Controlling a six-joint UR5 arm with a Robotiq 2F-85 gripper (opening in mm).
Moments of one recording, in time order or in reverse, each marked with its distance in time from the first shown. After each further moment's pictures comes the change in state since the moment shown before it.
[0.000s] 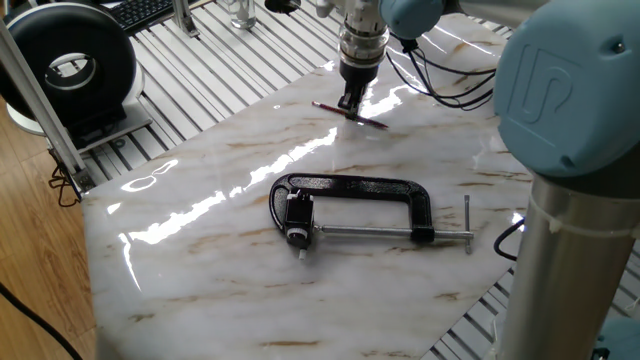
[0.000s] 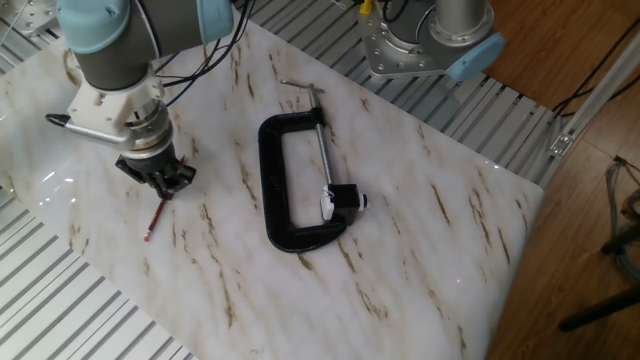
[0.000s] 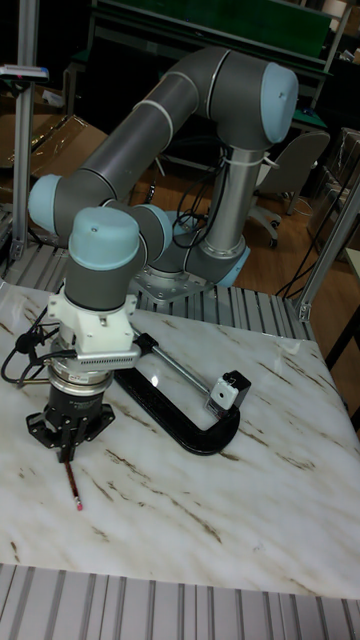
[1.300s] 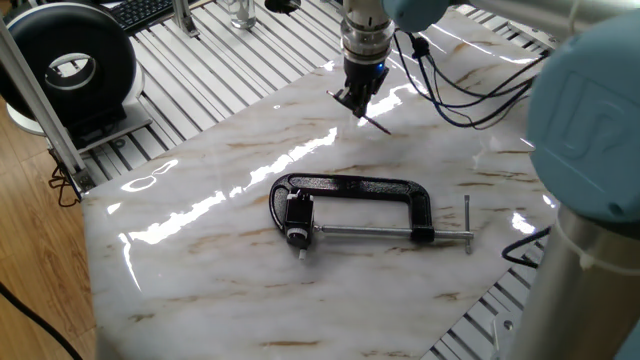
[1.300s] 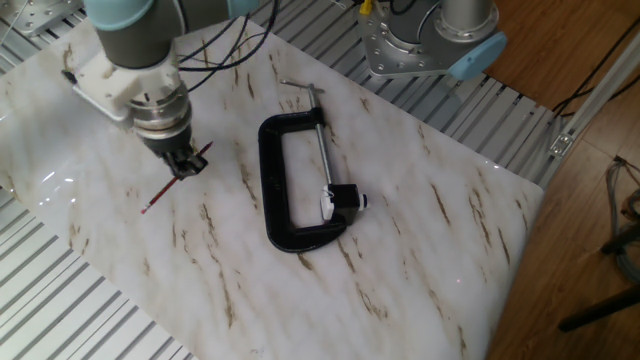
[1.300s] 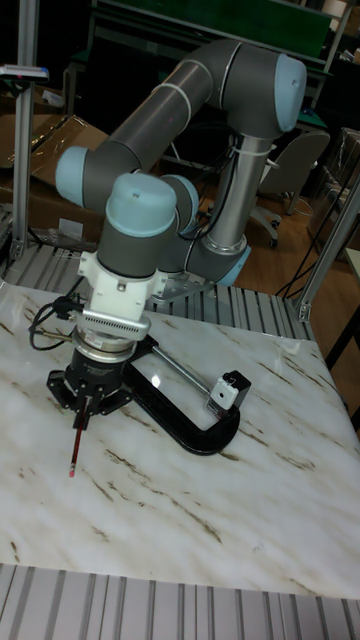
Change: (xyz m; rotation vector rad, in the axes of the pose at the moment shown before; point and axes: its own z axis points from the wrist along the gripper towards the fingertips) arm 0.027 0.031 -0.044 0.034 0.041 0.400
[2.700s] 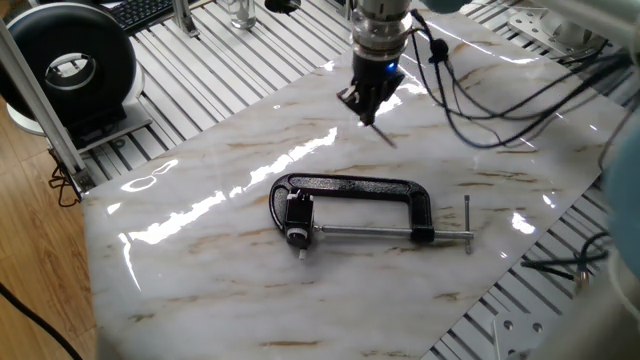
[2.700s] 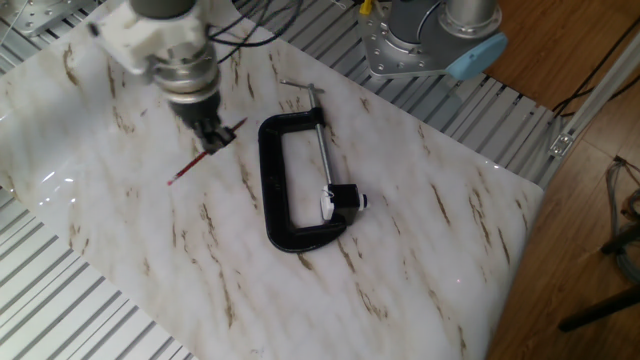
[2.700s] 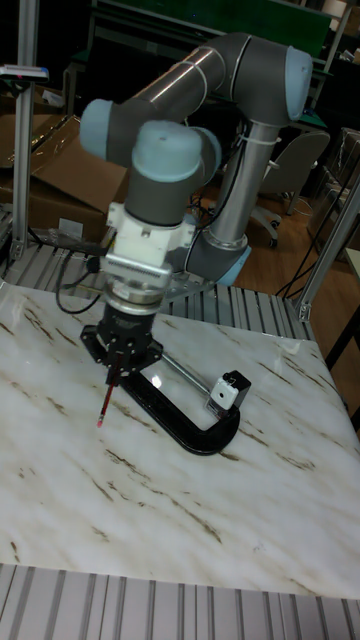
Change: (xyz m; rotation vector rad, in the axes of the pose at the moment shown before) arm 0.053 0.047 -0.058 -0.054 0.017 0.164
